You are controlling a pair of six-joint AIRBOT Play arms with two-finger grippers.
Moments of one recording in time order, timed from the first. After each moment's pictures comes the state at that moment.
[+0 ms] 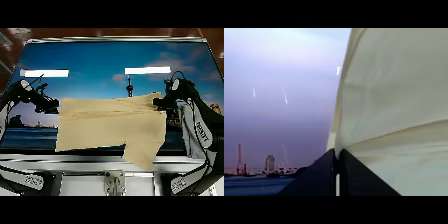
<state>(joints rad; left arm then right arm) 0.15 -1.68 1.30 1.31 -1.25 -1.48 -0.03 -1.77 1.37 -1.47 1.16 1.60</state>
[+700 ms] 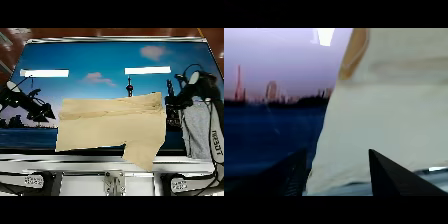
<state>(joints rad) 0.27 -1.57 1.22 1.23 -1.50 -1.43 -0.14 -1.58 1.38 -1.48 1.38 1.41</state>
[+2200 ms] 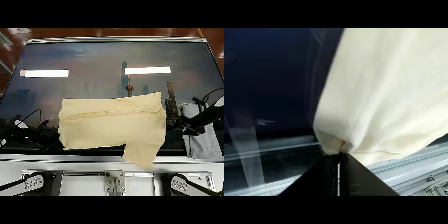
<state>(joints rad) 0.34 -1.31 0.51 1.07 -1.18 -1.30 -0.43 -1.30 0.94 -1.28 1.46 1.32</state>
